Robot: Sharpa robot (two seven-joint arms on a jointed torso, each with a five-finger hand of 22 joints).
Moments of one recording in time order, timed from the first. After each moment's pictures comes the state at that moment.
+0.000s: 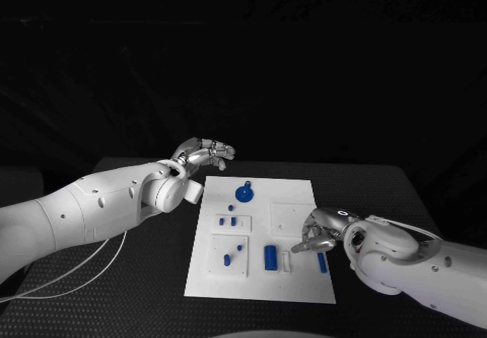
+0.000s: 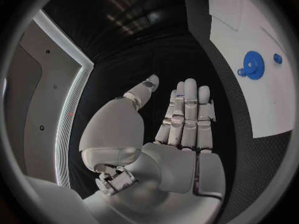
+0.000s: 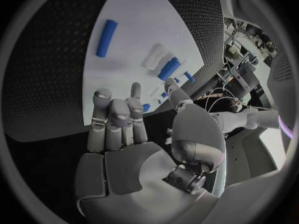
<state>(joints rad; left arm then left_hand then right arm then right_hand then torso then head) 1.19 -0.69 -0.08 1.21 -0.21 -0.24 0.29 1.06 -0.12 0.51 -0.19 0.06 0.84 0.18 0.27 0.49 1.18 0.12 0.08 0.17 0.96 0.02 0.97 0.38 0.04 0.77 -0.08 0.70 1.27 1.07 -0.89 -0.15 1.66 -1.52 -0.24 -0.47 0.76 -0.23 0.48 -0.23 0.05 1.09 0.05 0.32 0.59 1.25 -0.05 1.17 1.18 1.30 -0.15 1.28 0.96 0.25 1.18 -0.07 0.94 1.31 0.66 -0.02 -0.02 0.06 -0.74</state>
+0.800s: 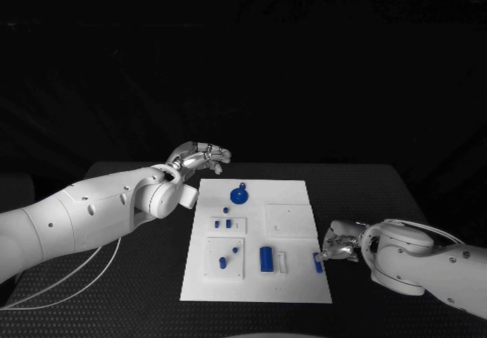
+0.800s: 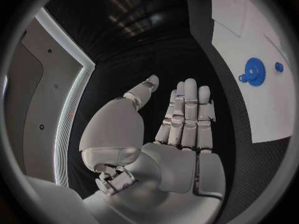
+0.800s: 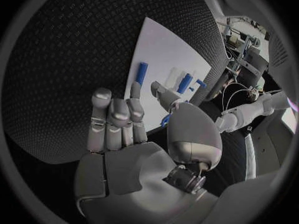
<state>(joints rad) 1.19 -0.70 -0.08 1.24 -0.21 -0.24 0.29 1.05 -0.12 0.51 -0.19 0.06 0.84 0.18 0.27 0.49 1.18 0.12 0.08 0.17 0.96 0.02 0.97 0.39 0.03 0.77 -0.08 0.70 1.27 1.07 -0.97 -0.17 1.67 -1.34 -0.10 -0.53 0.83 -0.19 0.66 -0.16 0.05 1.09 0.06 0.31 0.62 1.30 -0.04 1.19 1.21 1.32 -0.14 1.28 0.96 0.25 1.19 -0.05 0.95 1.31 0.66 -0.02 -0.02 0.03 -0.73</state>
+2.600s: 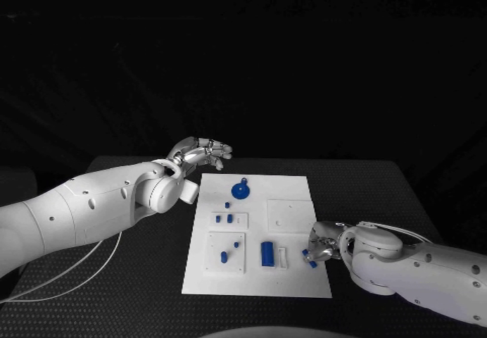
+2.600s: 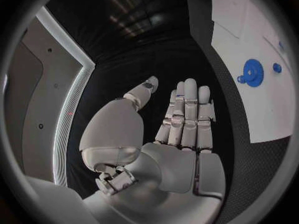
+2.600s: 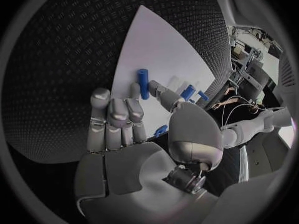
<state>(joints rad) 1.19 -0.70 -0.08 1.24 -0.21 -0.22 0.29 1.04 -0.11 0.51 -0.17 0.06 0.83 0.18 0.27 0.49 1.18 0.12 0.08 0.17 0.96 0.02 0.97 0.39 0.03 0.78 -0.08 0.69 1.28 1.02 -0.84 -0.17 1.59 -1.45 -0.12 -0.56 0.88 -0.16 0.80 -0.22 0.15 1.06 0.05 0.34 0.77 1.29 -0.03 1.19 1.22 1.32 -0.13 1.28 0.96 0.23 1.18 -0.05 0.96 1.31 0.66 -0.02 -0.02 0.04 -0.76</state>
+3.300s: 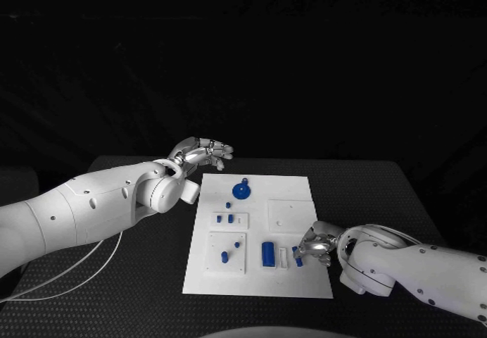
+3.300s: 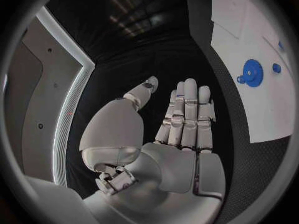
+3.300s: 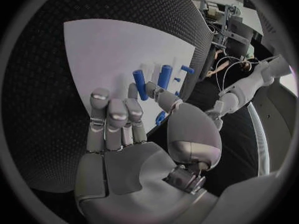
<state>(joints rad) 1.19 -0.71 -0.08 1.24 -0.21 -0.22 0.28 1.04 -0.11 0.51 -0.17 0.06 0.83 0.18 0.27 0.49 1.18 0.12 0.08 0.17 0.96 0.02 0.96 0.39 0.03 0.78 -0.08 0.69 1.28 1.03 -0.85 -0.16 1.64 -1.06 -0.26 -0.54 0.84 -0.10 0.81 -0.25 0.18 1.06 0.07 0.27 0.70 1.29 -0.03 1.18 1.21 1.32 -0.13 1.28 0.96 0.23 1.19 -0.05 0.96 1.31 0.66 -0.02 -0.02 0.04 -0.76</state>
